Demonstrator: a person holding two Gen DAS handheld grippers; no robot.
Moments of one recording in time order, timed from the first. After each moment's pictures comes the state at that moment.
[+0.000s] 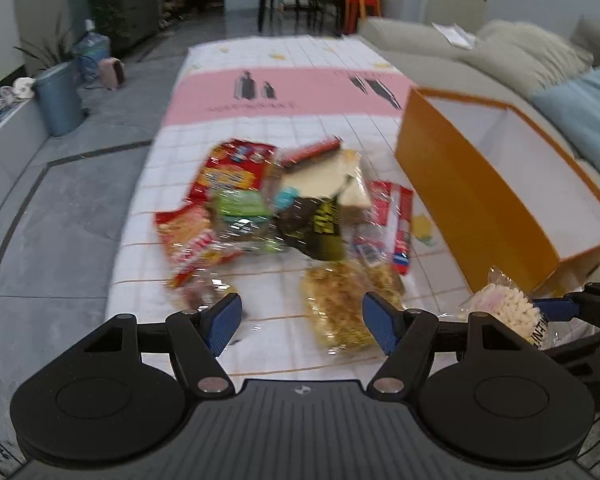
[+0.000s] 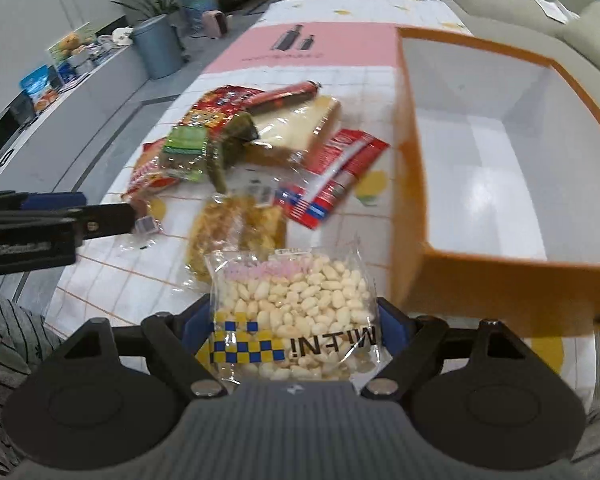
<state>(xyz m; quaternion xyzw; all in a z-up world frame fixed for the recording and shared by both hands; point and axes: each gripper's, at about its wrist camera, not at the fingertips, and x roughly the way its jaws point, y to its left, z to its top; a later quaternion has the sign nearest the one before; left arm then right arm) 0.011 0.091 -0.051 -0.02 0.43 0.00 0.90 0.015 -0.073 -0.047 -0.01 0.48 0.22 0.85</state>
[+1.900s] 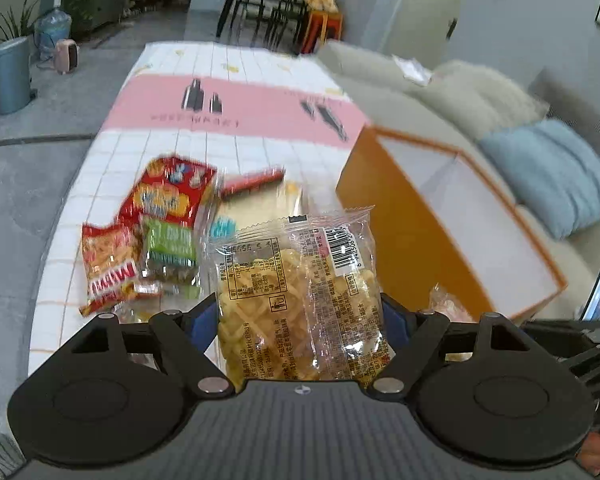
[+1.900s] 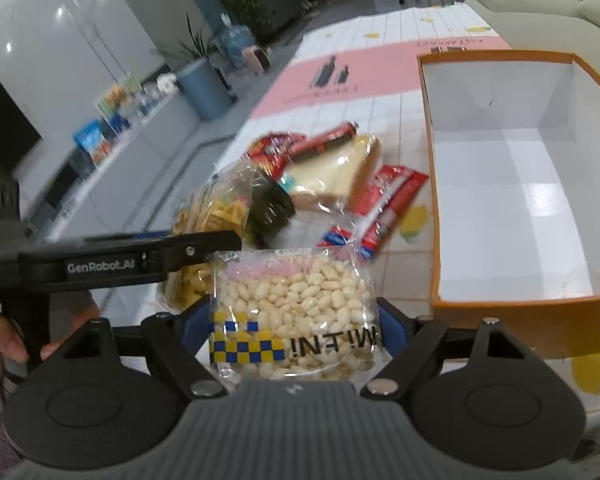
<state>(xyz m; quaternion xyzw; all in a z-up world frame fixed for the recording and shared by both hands) 0.025 0.106 -0.032 -0.12 0.39 -0.08 0.91 0.036 -0.098 -0.021 0.12 0.45 0.30 0.83</state>
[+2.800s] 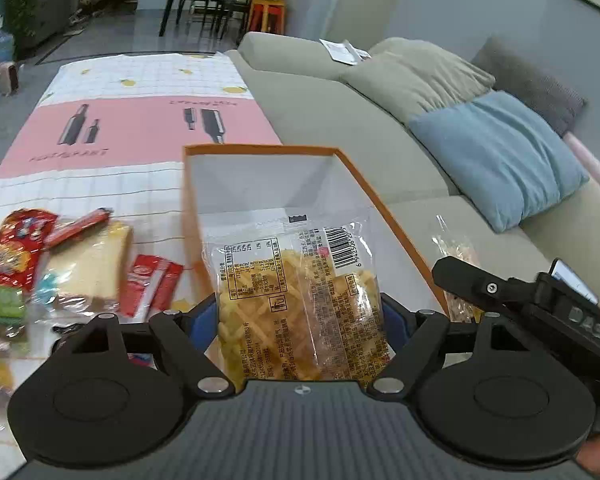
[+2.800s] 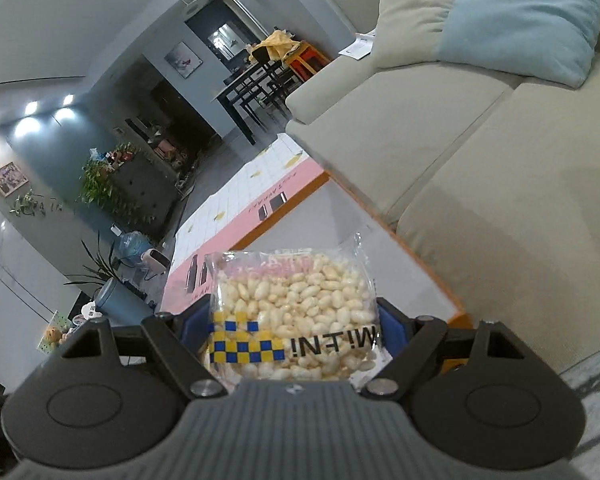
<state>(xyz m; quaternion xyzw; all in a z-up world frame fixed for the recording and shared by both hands) 0.098 -0.074 -0.003 -0.08 0.41 -0.14 0.90 0.042 -0.261 -0.005 0.33 0.31 0.07 0.89</state>
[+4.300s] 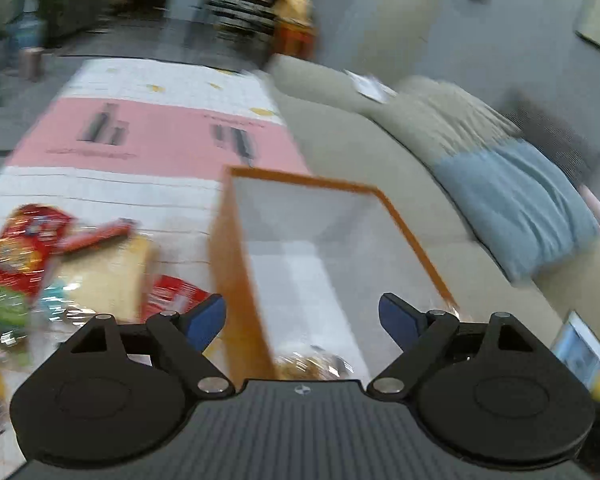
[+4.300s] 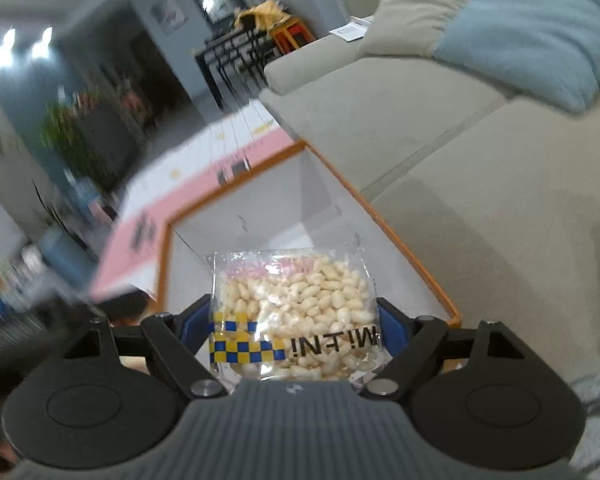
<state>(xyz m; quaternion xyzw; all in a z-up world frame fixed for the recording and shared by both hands) 0.108 -0.023 -0.009 -0.15 0.36 -0.09 0.91 0.069 -0.232 -0.010 0.20 0.37 0.02 0.91</state>
